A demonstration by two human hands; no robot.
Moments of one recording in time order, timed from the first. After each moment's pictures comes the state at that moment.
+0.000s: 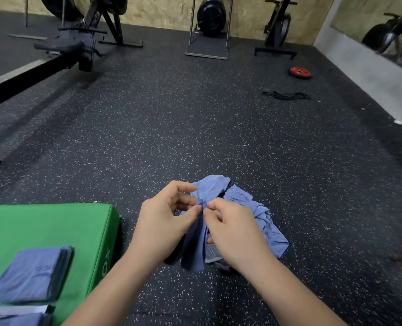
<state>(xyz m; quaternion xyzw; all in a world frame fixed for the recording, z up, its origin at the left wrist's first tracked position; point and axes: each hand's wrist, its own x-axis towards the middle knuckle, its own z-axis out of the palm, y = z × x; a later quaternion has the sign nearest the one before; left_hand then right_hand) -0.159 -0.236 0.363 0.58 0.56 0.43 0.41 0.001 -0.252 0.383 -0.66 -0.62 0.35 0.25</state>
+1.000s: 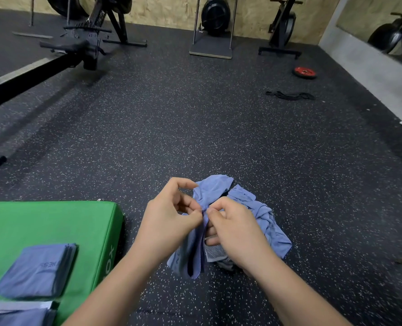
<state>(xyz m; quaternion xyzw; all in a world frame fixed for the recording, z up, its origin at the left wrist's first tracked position) -0.163 -0.238 0.369 0.57 0.57 0.40 0.43 -0.004 -0.245 0.363 -0.65 -0.52 0.47 0.30</state>
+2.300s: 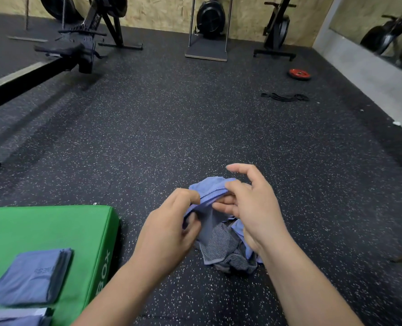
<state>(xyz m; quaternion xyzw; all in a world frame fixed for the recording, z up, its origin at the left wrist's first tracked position) -0.161 -0.247 0.360 0.76 0.51 0.36 0.18 0.017 -0.223 0.409 -0.59 -0.37 0.51 0.51</state>
